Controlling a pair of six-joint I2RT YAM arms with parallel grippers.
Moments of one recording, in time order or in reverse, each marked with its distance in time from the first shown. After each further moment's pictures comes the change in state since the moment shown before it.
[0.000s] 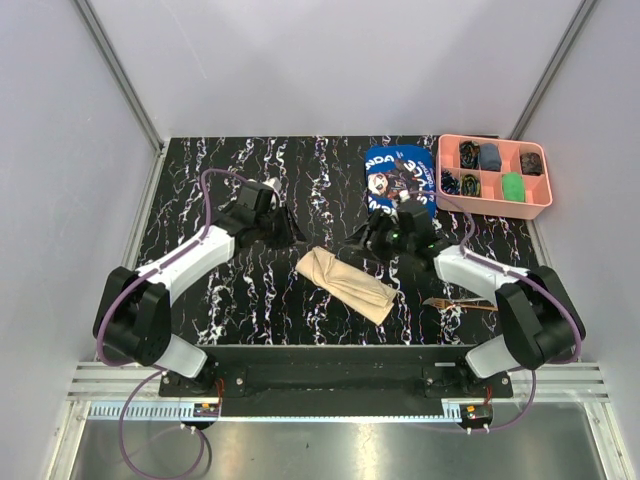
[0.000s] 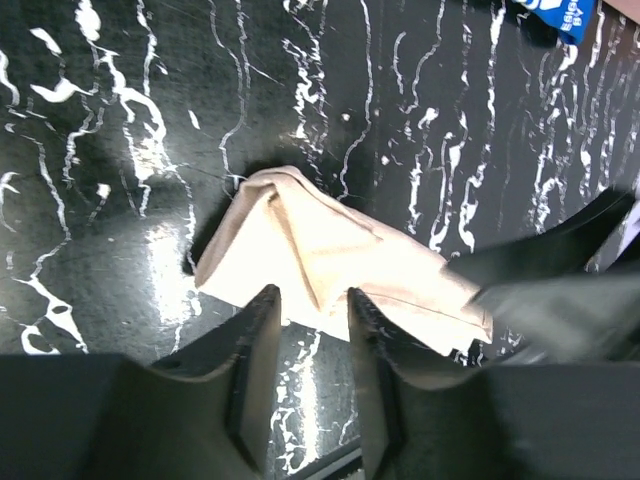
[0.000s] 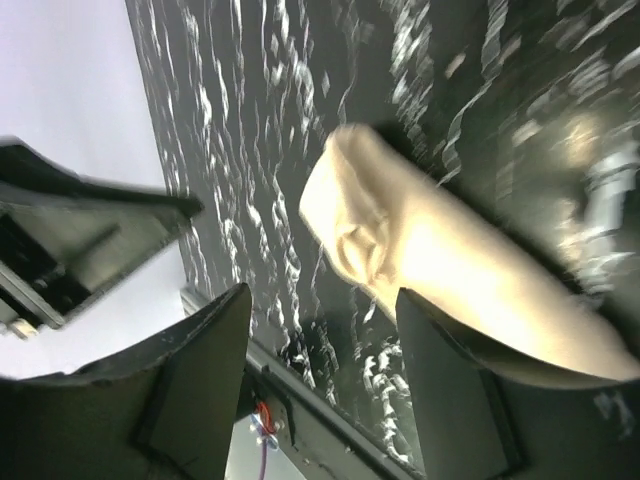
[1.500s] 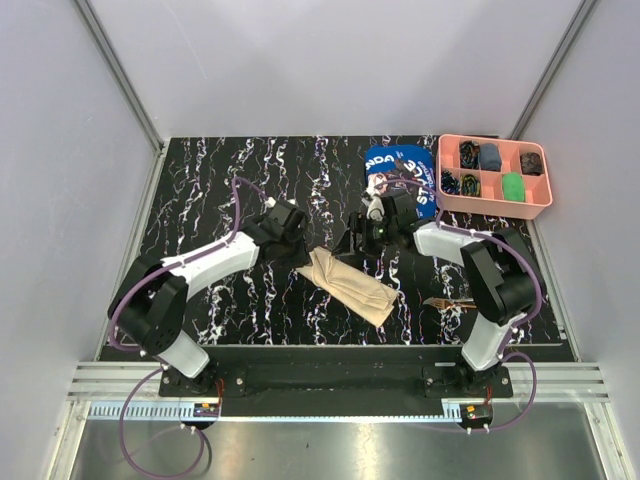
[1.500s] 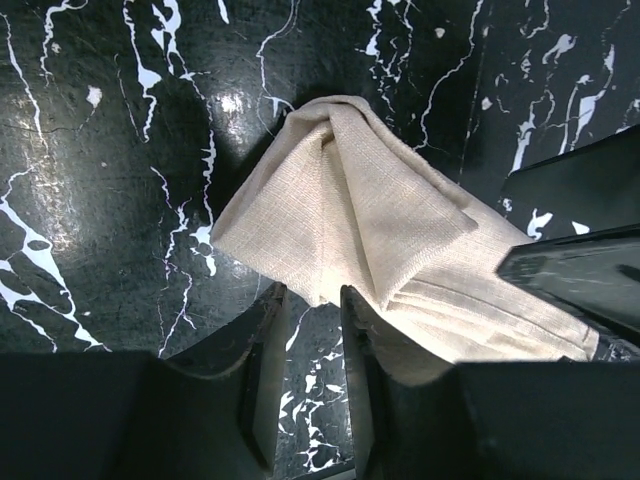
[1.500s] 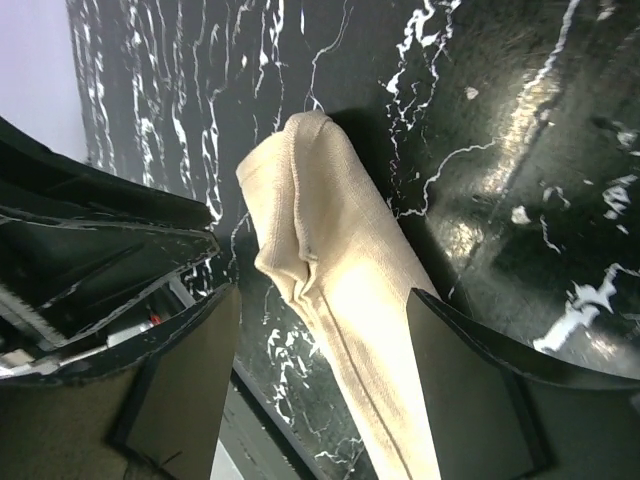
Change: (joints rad) left arm -0.180 0.086 -0.006 -0.091 -0.229 -0.072; right arm -0.093 0.271 0.209 -0.127 -0.291 -0.436
